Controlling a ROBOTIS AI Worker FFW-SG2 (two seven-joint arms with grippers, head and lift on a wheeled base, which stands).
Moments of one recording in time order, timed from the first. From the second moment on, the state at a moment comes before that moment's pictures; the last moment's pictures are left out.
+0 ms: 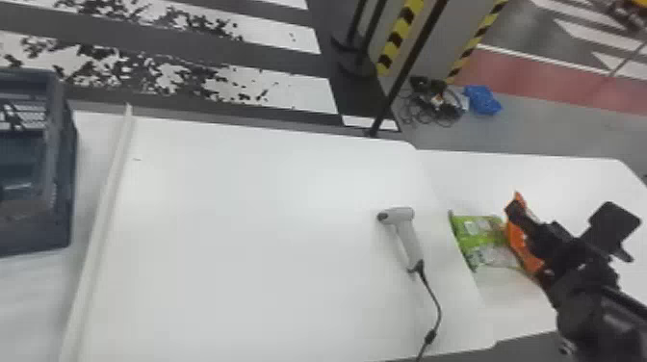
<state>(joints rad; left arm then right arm) 0.46 0.26 0.24 -2.07 0.36 0.24 -0.33 0.18 -0.31 -0.69 -1.58 -0.41 0.40 0.08</state>
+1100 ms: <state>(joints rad) 0.48 0.21 0.16 -2.11 0.31 0.24 -0.30 0.50 -0.06 0.01 -2.07 -0.08 0.00 -0.07</state>
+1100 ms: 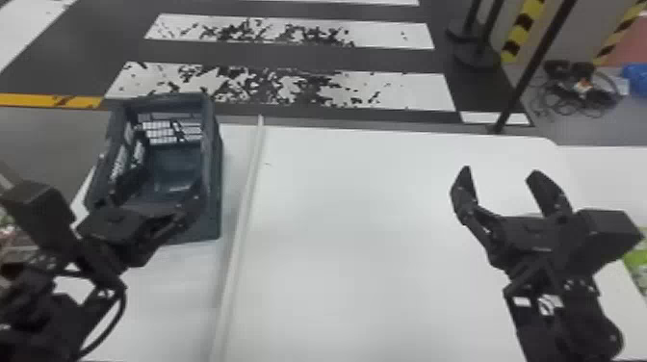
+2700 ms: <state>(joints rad) 0.59 0.13 0.07 -2.21 0.20 0.18 -0.26 0.63 -0.02 0.08 -2.00 -0.03 -0.22 -0.08</state>
